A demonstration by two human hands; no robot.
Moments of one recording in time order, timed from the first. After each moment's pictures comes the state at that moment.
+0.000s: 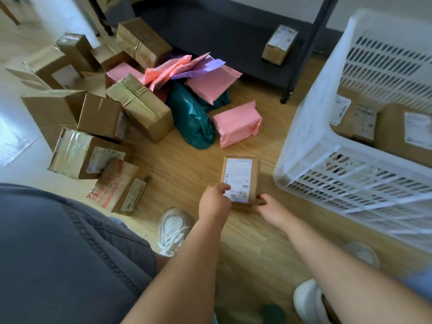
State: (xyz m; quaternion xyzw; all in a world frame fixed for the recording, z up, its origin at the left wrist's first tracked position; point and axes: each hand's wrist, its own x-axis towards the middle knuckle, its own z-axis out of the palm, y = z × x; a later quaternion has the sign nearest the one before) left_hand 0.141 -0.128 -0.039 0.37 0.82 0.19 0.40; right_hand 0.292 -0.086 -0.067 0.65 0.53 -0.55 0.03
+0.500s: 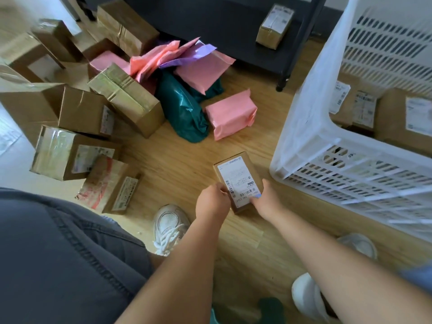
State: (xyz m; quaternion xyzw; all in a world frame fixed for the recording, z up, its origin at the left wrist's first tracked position) left_hand 0.150 -0.122 -0.057 0.40 0.83 0.11 0.38; right_hand 0.286 -0.078 -0.082 0.70 0.53 -0.47 0.01
